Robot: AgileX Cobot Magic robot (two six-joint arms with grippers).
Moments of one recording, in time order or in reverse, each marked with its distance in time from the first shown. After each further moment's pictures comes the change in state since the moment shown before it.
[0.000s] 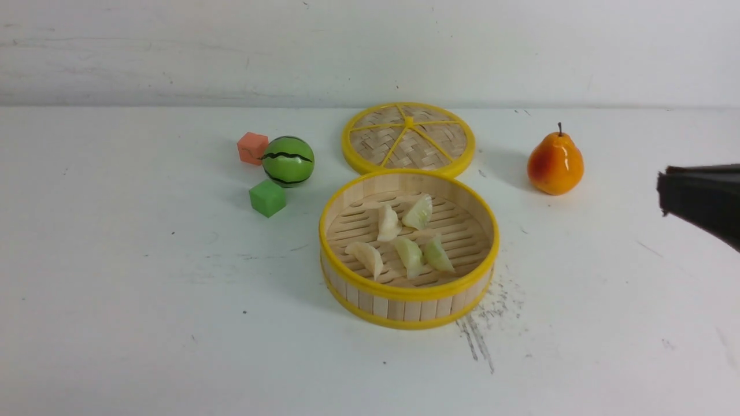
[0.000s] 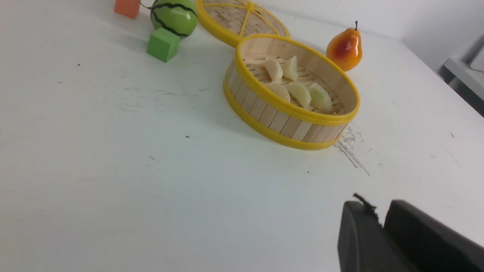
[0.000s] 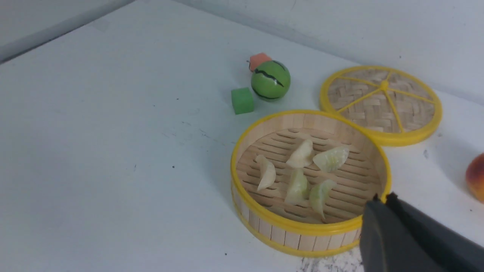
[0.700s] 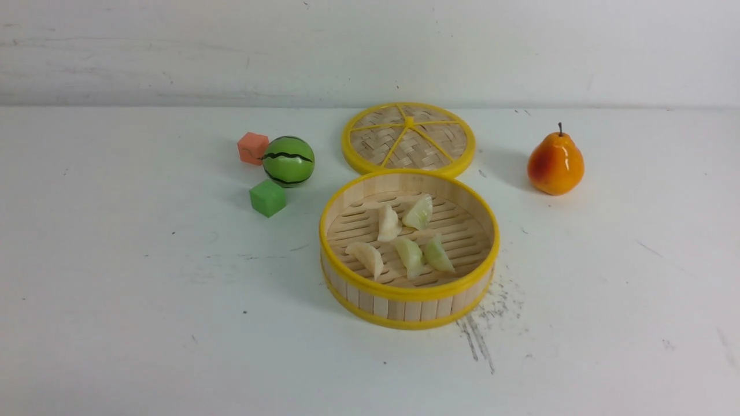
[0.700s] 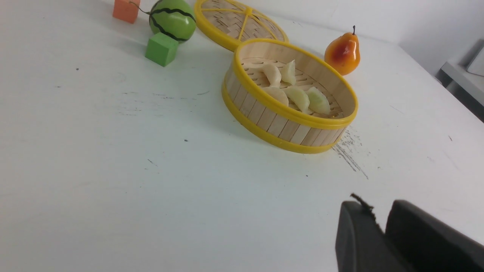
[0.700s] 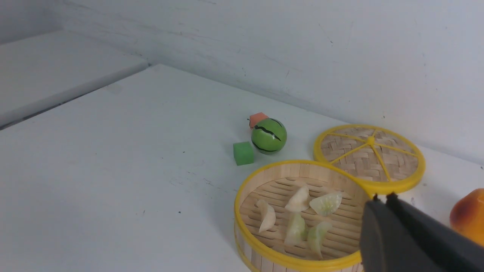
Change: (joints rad) right arm 0.000 -0.168 0.039 0.019 -0.019 -0.001; left arm 0.000 0.000 0.000 0.000 -0.007 0.000
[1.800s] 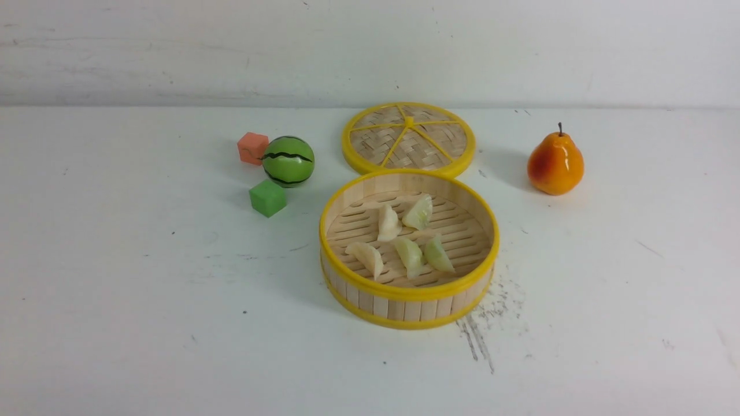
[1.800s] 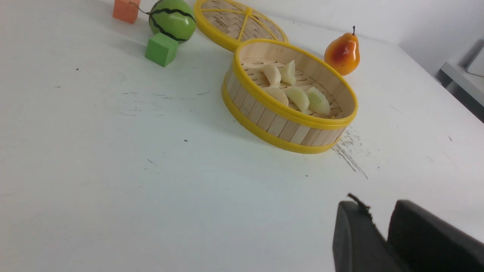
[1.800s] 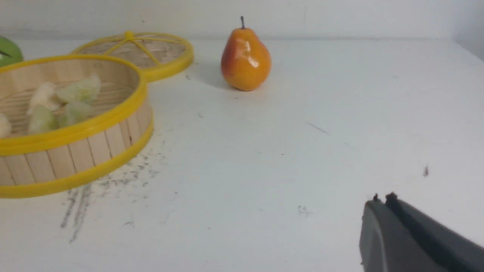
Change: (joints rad) right arm -0.429 -0.575 0.814 -0.424 -0.272 0.405; left arm 0.000 0.000 0.000 0.000 -0.001 -0.001
